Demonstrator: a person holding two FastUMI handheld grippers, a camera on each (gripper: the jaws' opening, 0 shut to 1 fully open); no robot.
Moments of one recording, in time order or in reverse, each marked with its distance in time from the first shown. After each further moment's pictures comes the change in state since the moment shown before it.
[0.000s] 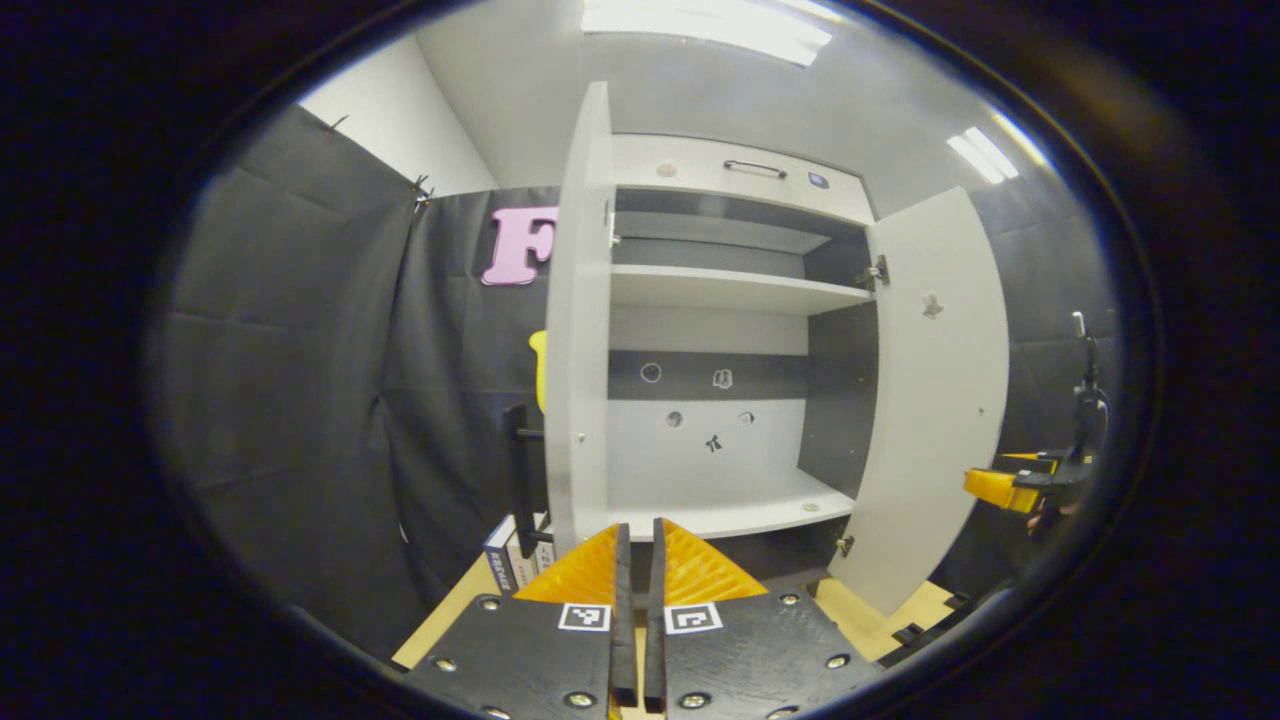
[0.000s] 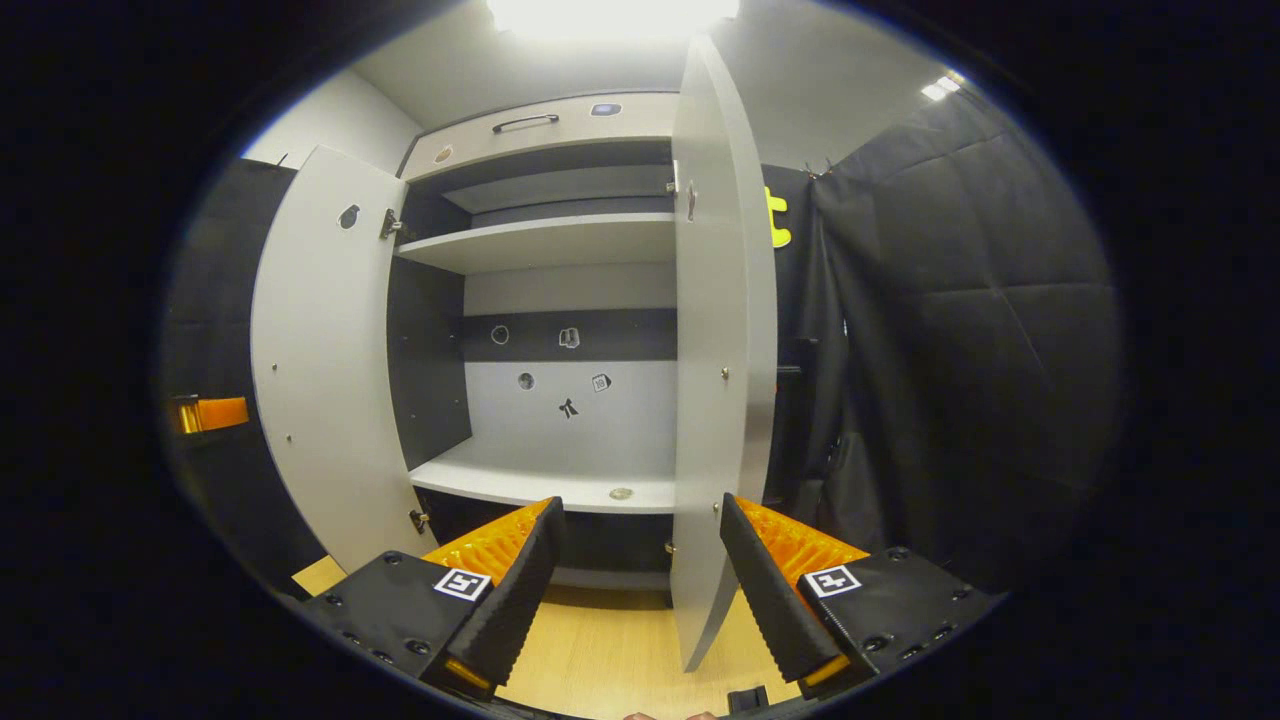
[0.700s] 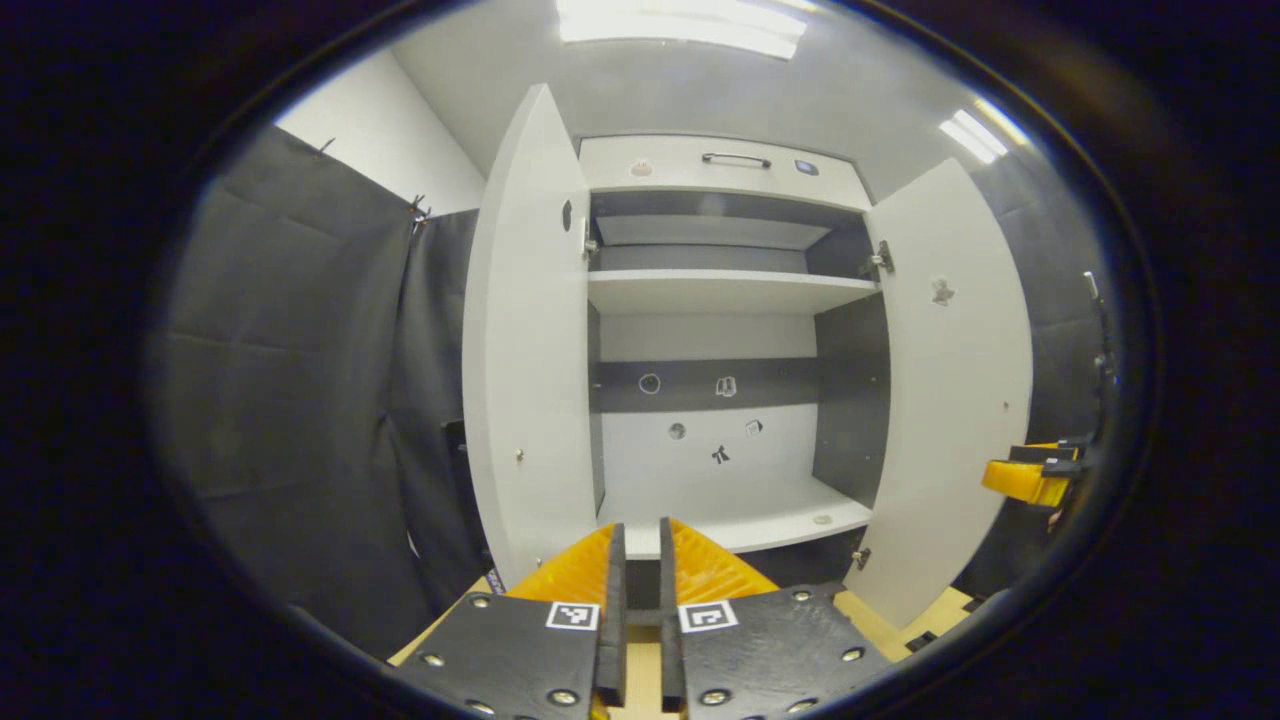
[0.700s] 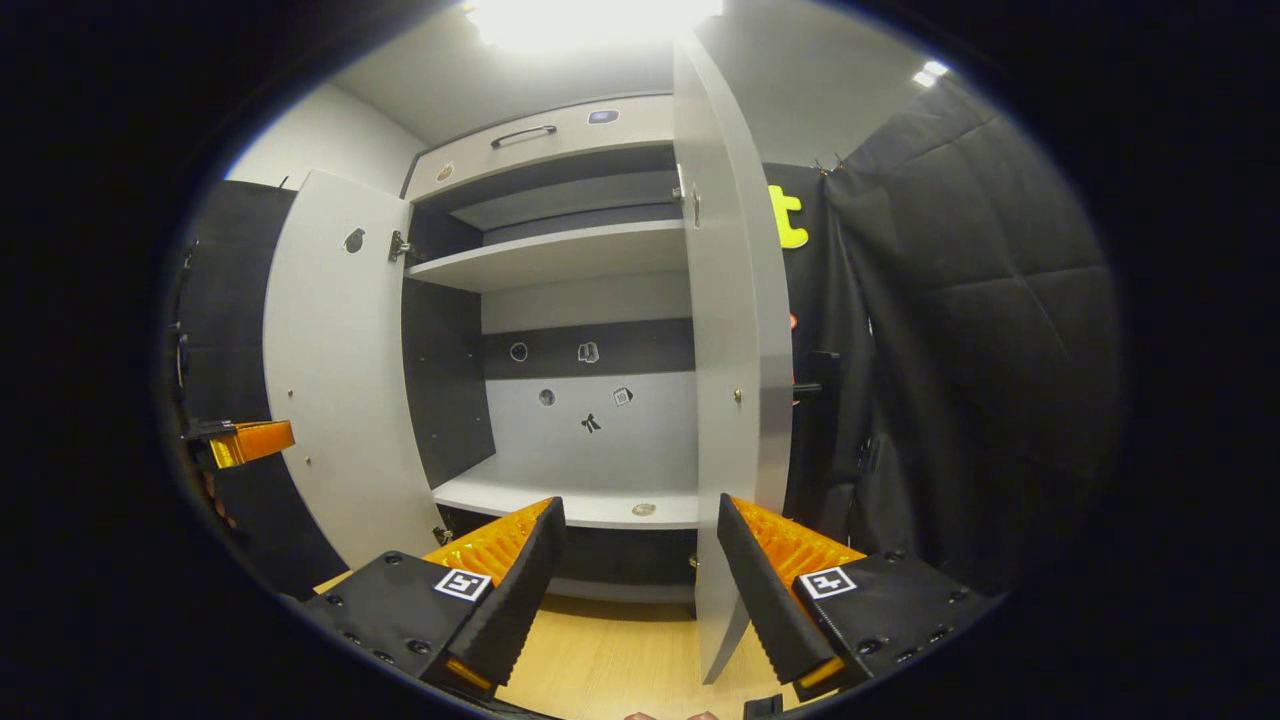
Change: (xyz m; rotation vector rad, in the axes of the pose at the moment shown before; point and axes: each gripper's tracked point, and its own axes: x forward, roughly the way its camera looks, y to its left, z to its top) left arm 0.019 -0.017 0.006 0.045 -0.052 0.075; right arm 0.012 0.000 0.013 0.035 -0.035 0.049
